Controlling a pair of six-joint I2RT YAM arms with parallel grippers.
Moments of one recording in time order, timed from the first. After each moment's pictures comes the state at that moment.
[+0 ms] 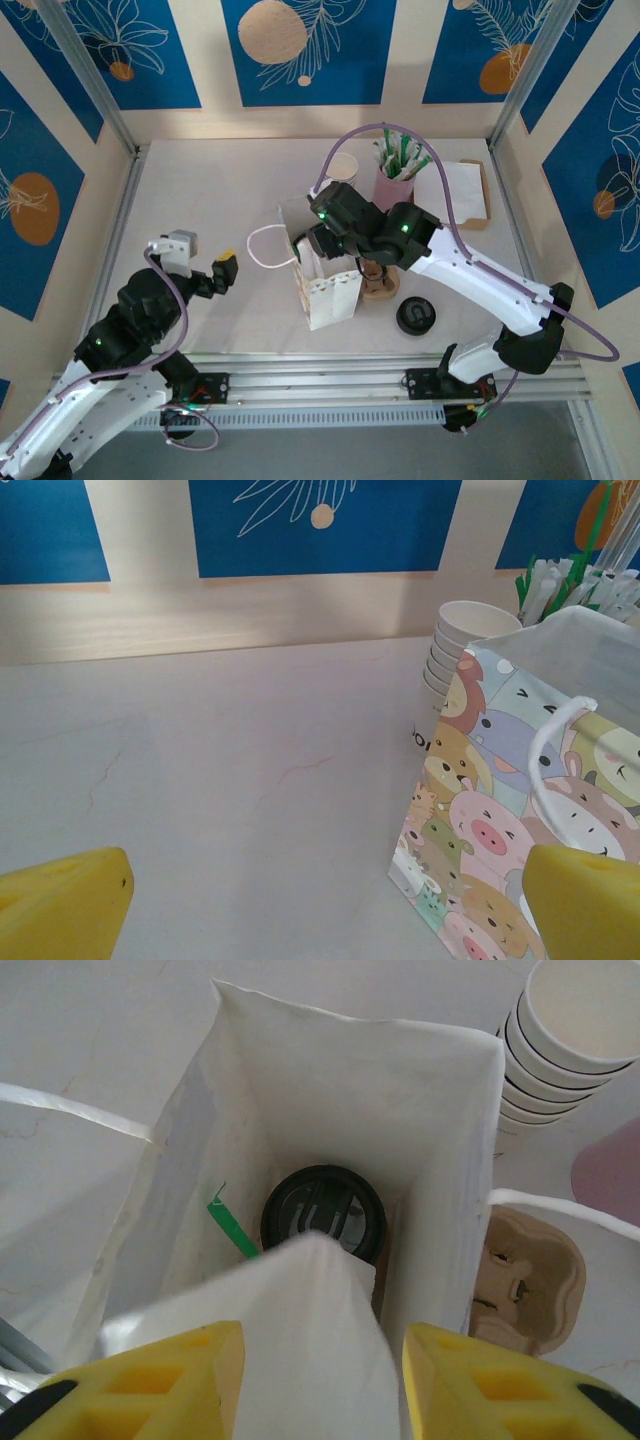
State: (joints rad) left arm -0.73 0.44 0.74 -0.57 -0.40 -0.21; right arm 1.03 1.44 1.65 -1.10 0.34 0.36
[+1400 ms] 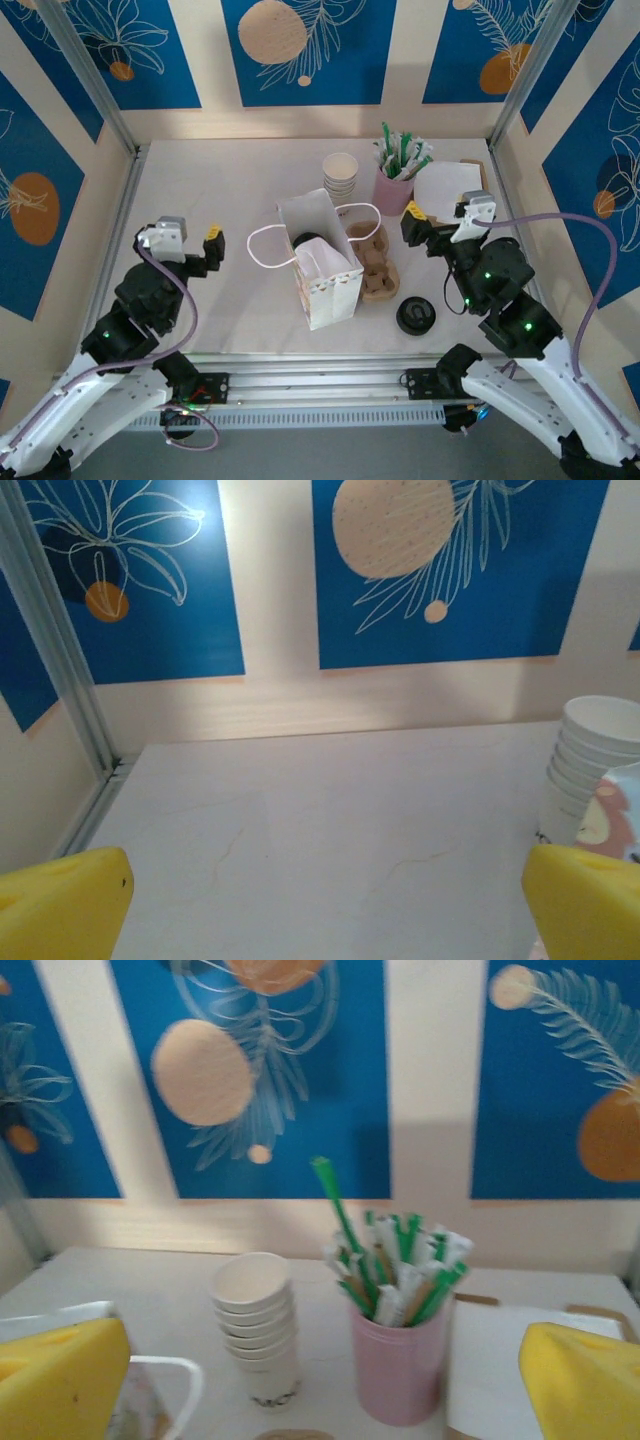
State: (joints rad) left arm -0.73 0.49 0.72 -0.34 -0.68 -0.03; right arm 0.62 0.56 0.86 -0.33 0.45 0.11
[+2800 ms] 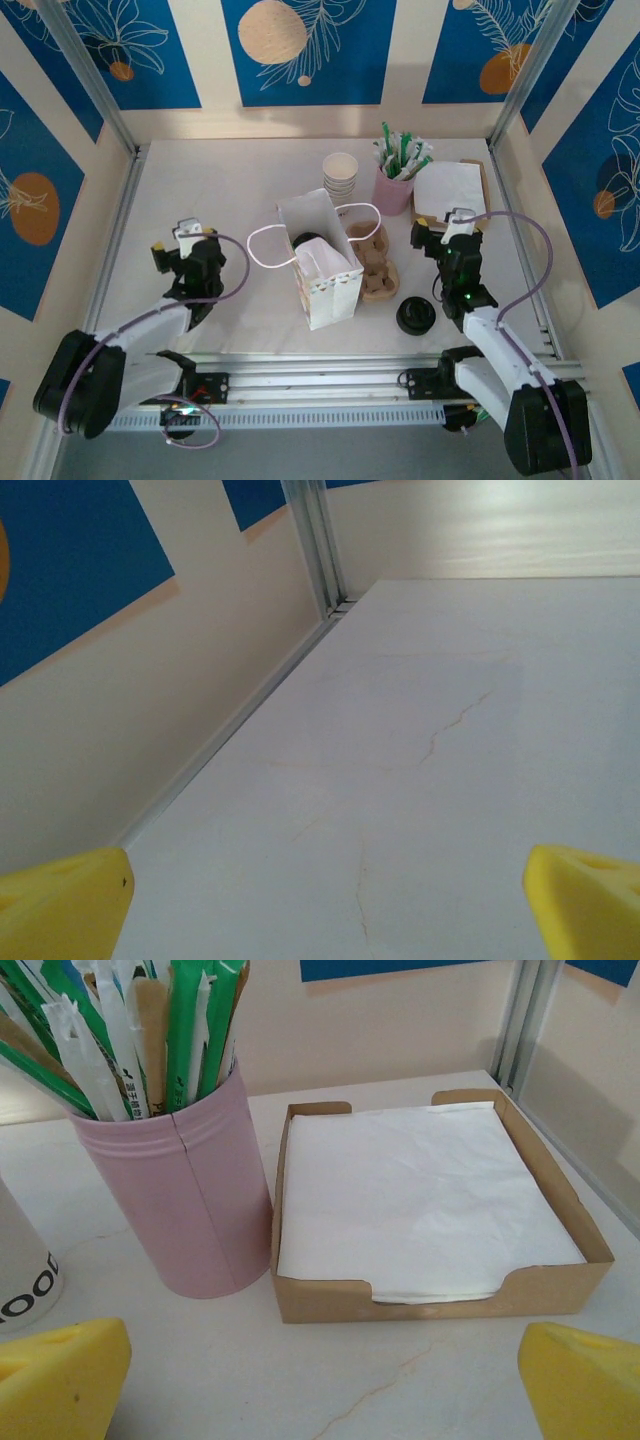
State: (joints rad) left arm -0.40 1.15 0.35 0.41 -0.95 -0.10; right arm 0.14 0.89 0.35 0.26 0.24 0.14
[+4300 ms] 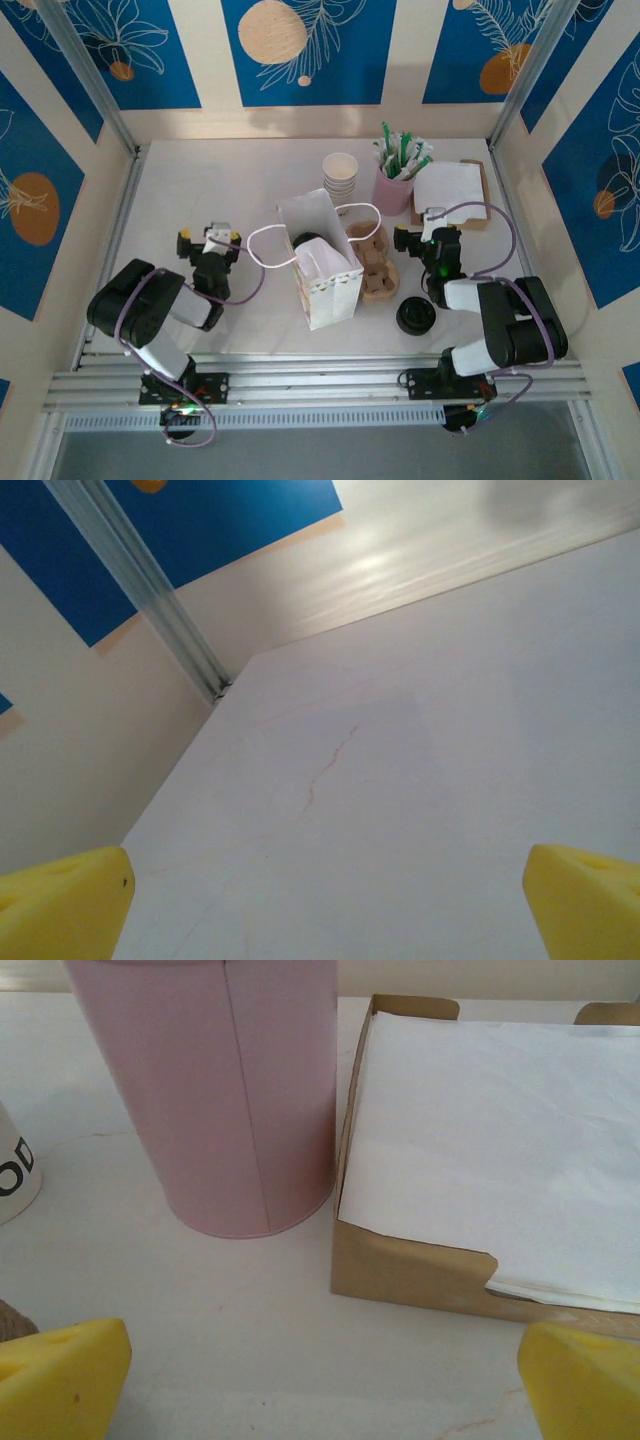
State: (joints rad) left arm -0.38 1.63 0.24 1.27 -0.65 0.32; right arm 0.12 1.44 0.34 0.72 0.08 0.03
